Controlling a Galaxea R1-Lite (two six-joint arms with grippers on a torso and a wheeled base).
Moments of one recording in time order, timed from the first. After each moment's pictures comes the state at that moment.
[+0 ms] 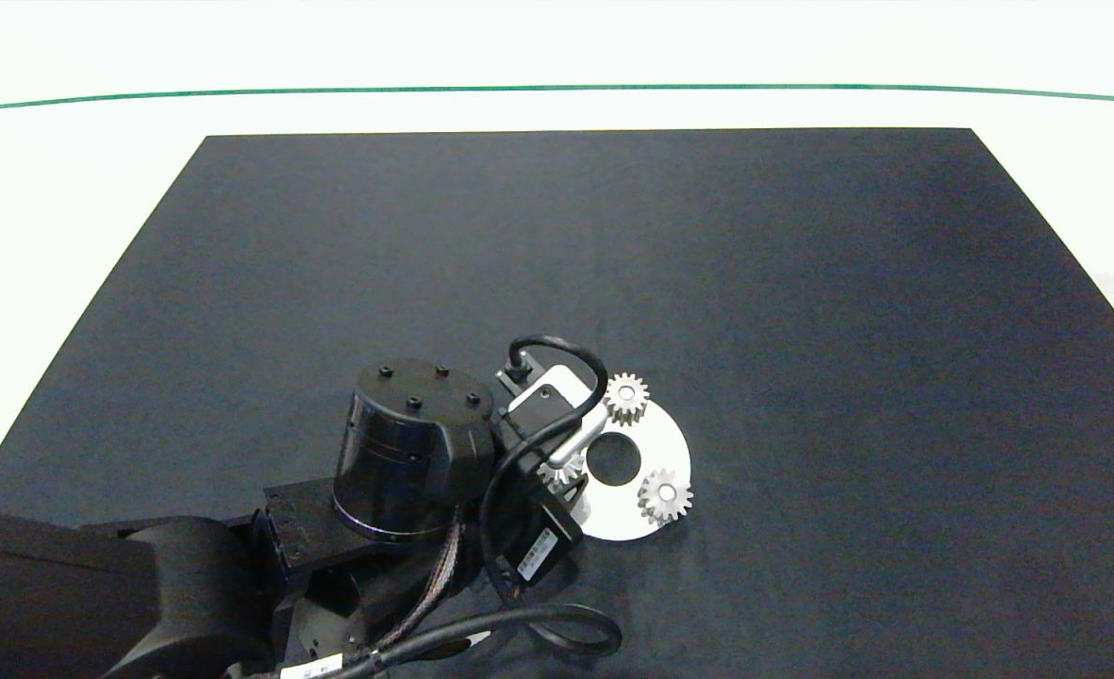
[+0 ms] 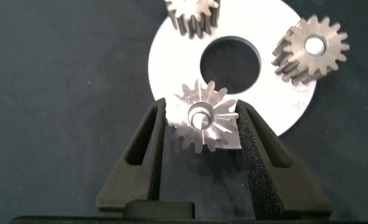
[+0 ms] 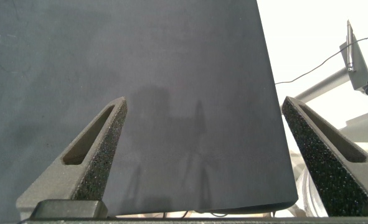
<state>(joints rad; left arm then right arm) -0.87 1.70 -0.77 -0.55 0.28 0.35 0.21 0.10 -0.54 0.48 -0.37 -0.17</state>
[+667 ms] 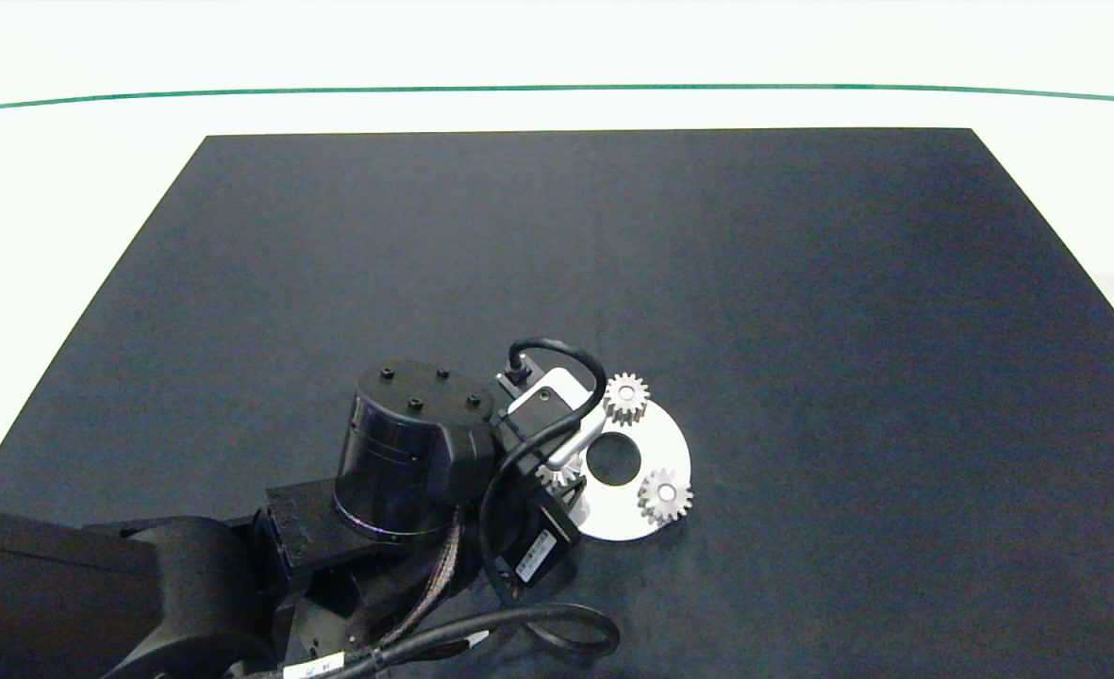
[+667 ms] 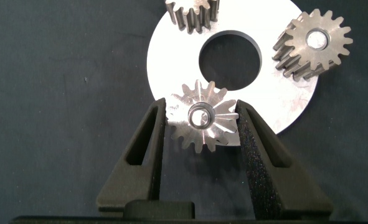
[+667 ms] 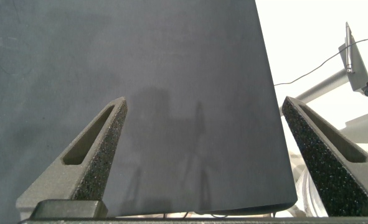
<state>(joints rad) -0.87 1.71 -0.77 -0.55 0.28 0.36 0.21 0.10 -0.55 0.48 -0.37 -0.17</state>
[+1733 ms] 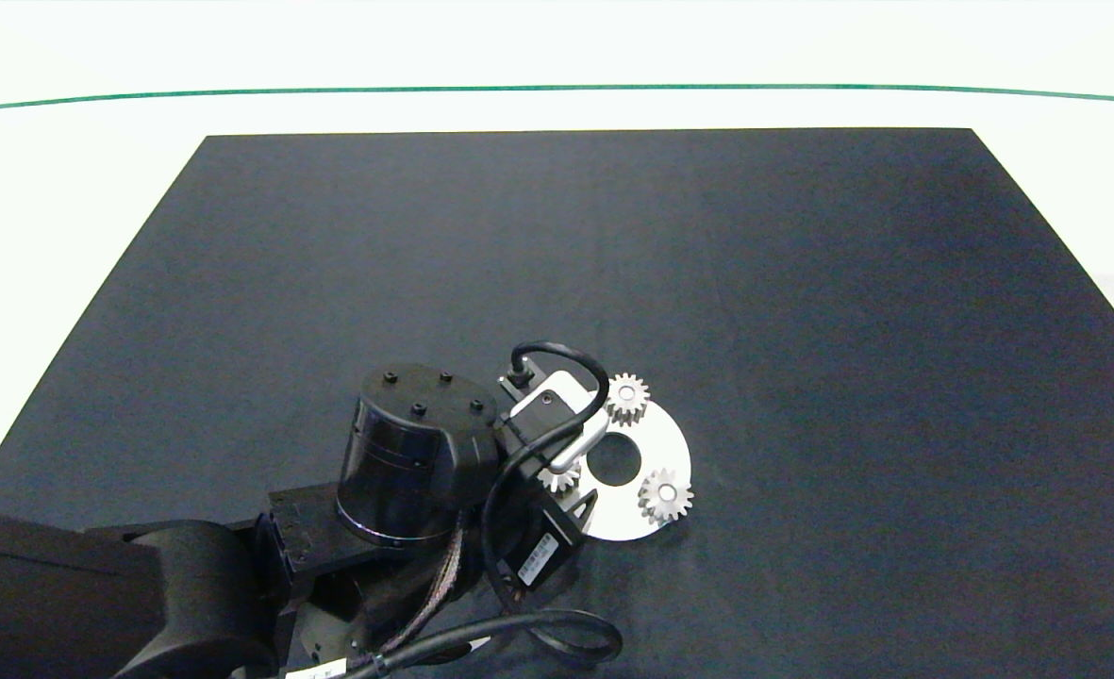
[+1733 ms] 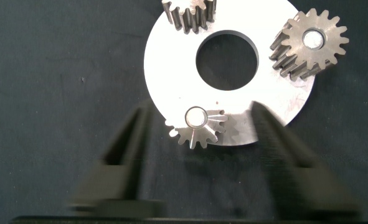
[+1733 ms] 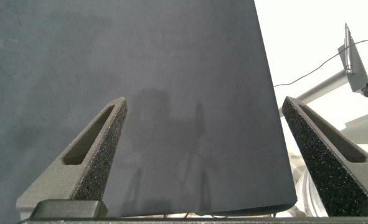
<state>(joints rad) -0.87 1.71 -0.77 -0.55 0.28 0.35 0.21 0.10 -0.55 0.48 -0.37 -0.17</state>
